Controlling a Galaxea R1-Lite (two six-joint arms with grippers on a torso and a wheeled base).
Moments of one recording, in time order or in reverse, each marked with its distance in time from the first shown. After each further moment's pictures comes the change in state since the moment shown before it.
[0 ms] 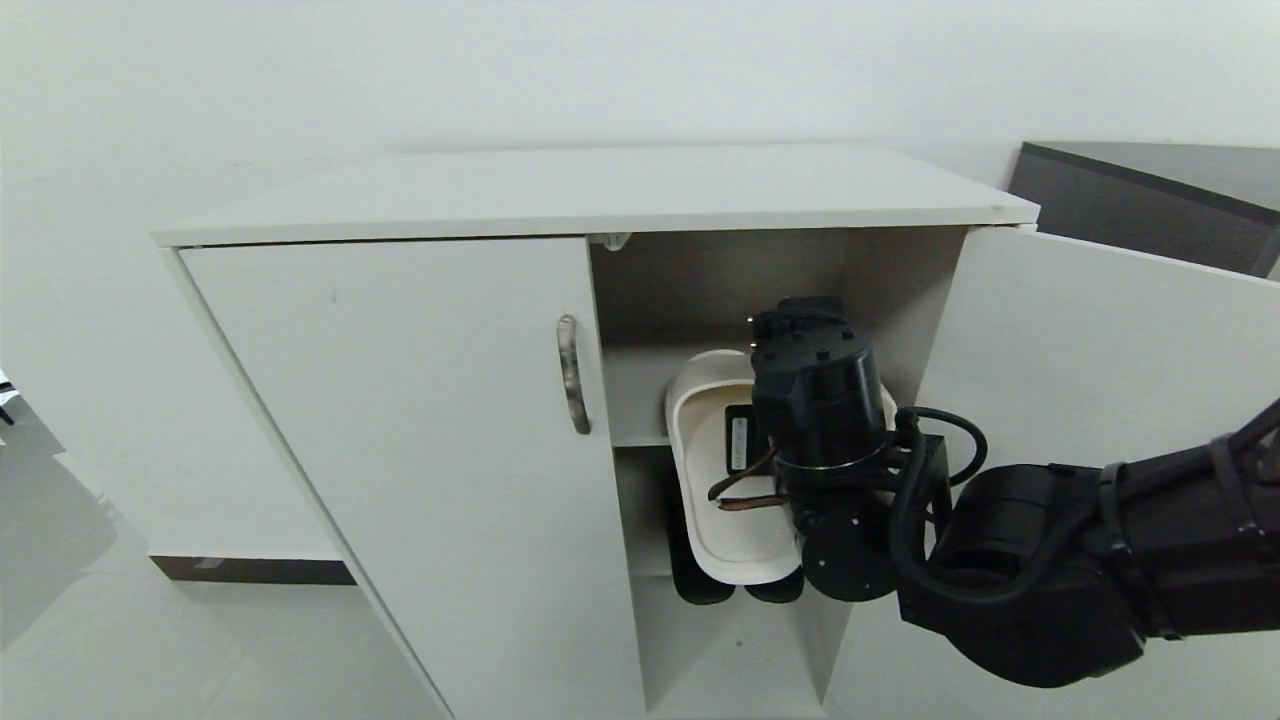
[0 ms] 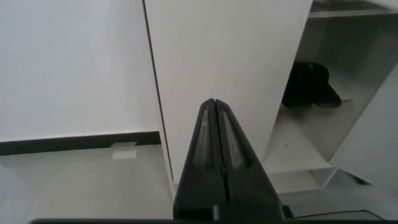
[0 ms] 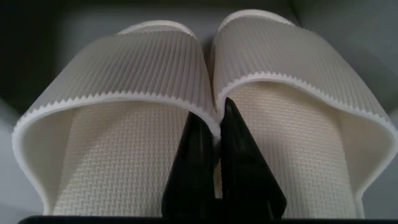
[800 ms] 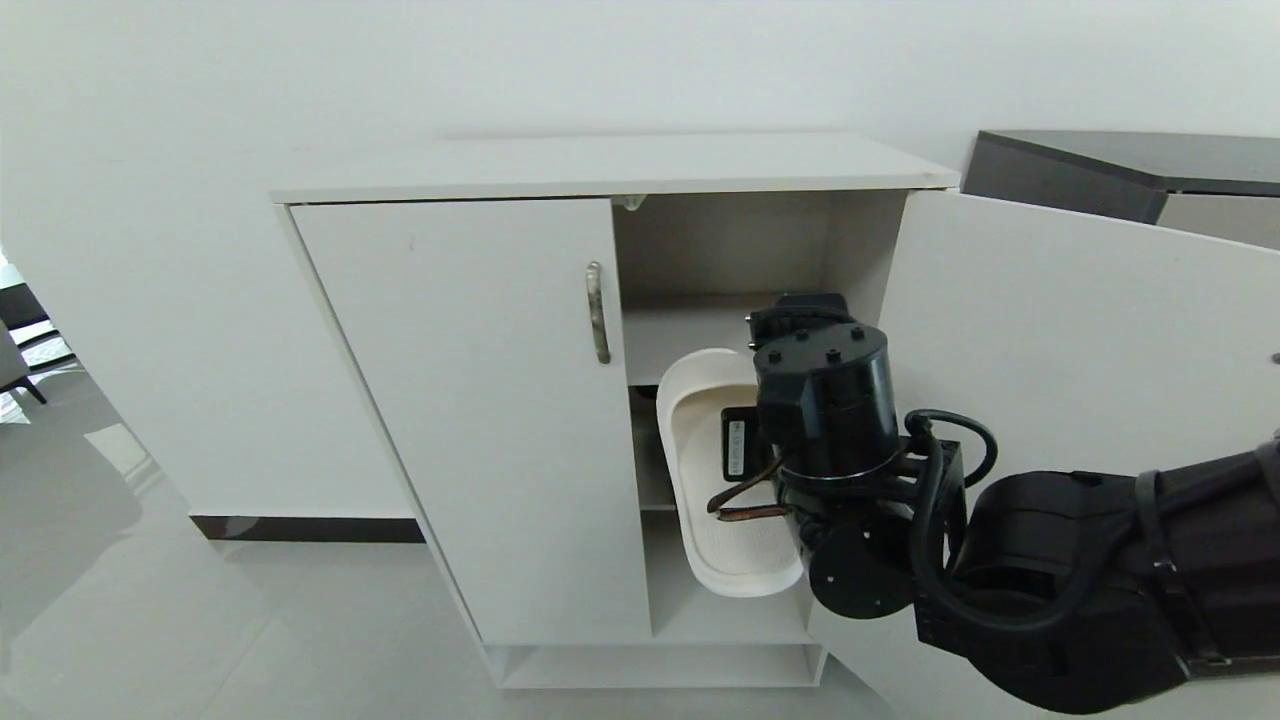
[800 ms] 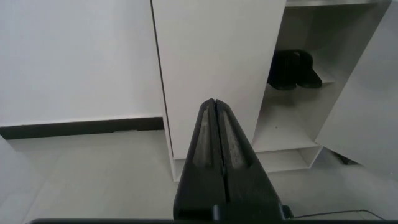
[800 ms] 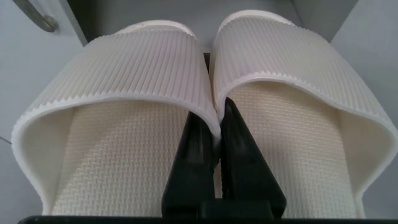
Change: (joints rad) left arm 0.000 0.000 0.000 0.000 -0.001 -0.001; right arm 0.031 -0.035 0.018 0.001 -0.006 -0.005
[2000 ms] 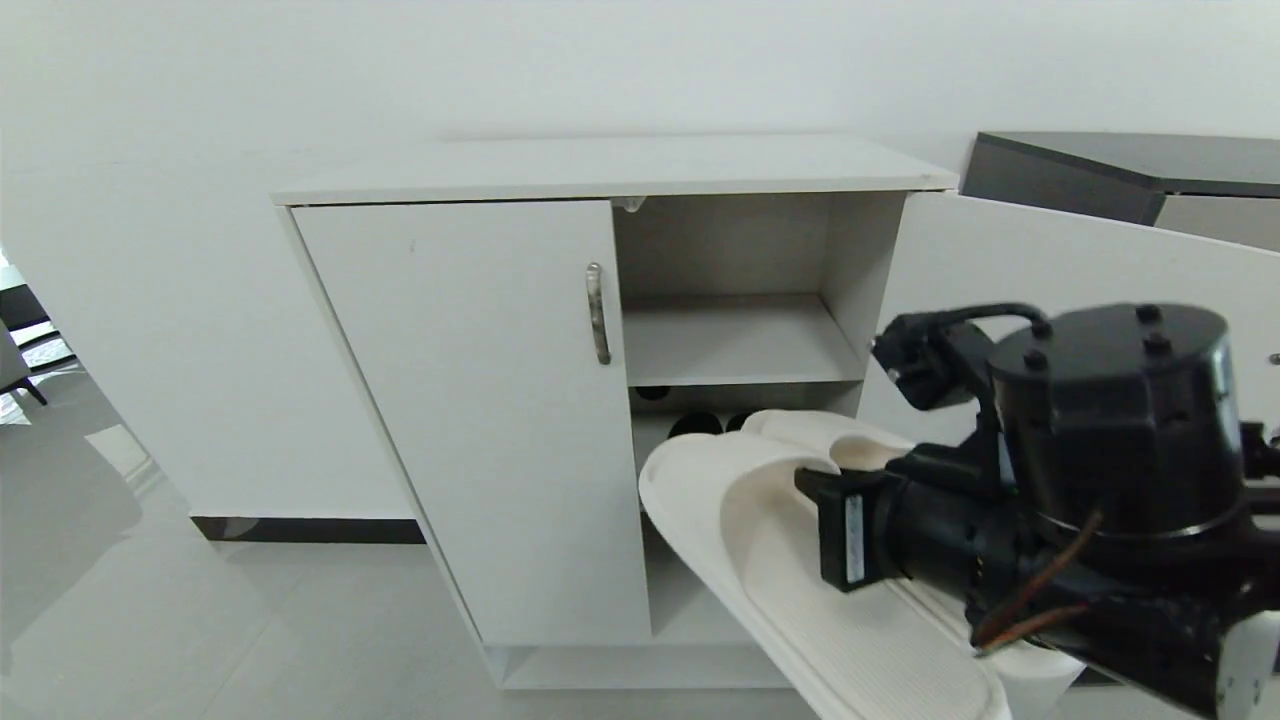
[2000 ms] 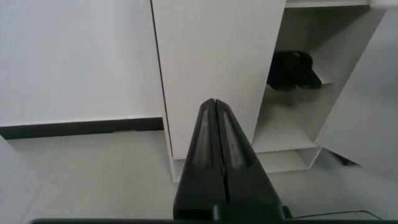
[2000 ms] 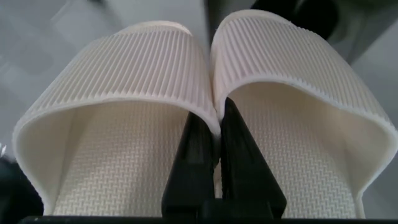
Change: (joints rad) left arm -0.001 0.000 0.000 0.000 0.000 -0.002; right arm 0.032 -0.337 0.167 0.339 0.415 0.140
